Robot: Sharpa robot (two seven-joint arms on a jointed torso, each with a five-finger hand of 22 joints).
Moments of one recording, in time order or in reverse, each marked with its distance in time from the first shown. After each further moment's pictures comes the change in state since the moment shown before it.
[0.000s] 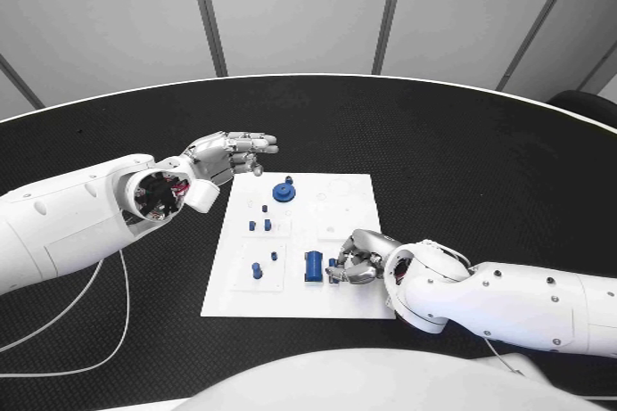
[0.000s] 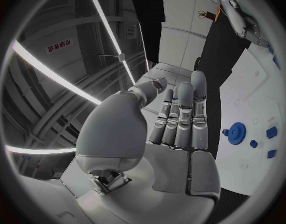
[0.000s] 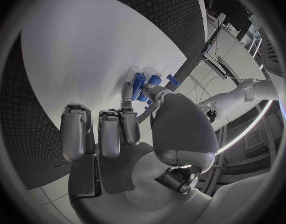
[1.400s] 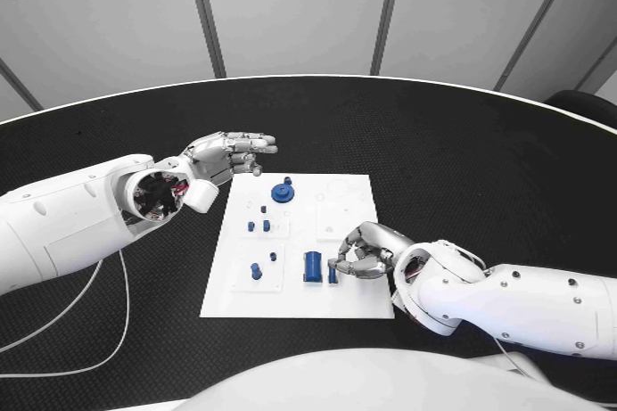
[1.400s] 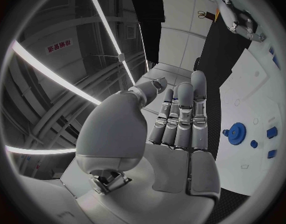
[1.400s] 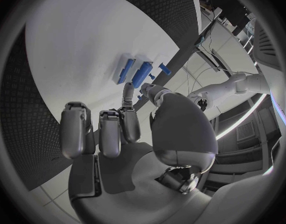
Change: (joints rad) left arm 0.000 0.004 0.000 -0.008 0.000 0.004 -0.002; left_hand 0.000 0.000 0.000 0.000 0.000 0.000 0.000 0.000 0.000 -0.004 0.004 0.000 0.000 0.000 0.000 0.000 0.000 -0.001 0.000 0.000 0.000 -0.001; right arm 0.001 -0.065 0.000 0.046 0.029 -0.101 0.116; right_hand -0.025 -0.027 -0.033 0.024 -0.063 -0.031 0.008 0.013 0.011 0.000 0.000 -0.037 0.000 0.000 -0.007 -0.010 0.001 0.000 0.001 -0.001 -0.053 0.000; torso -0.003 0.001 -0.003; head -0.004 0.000
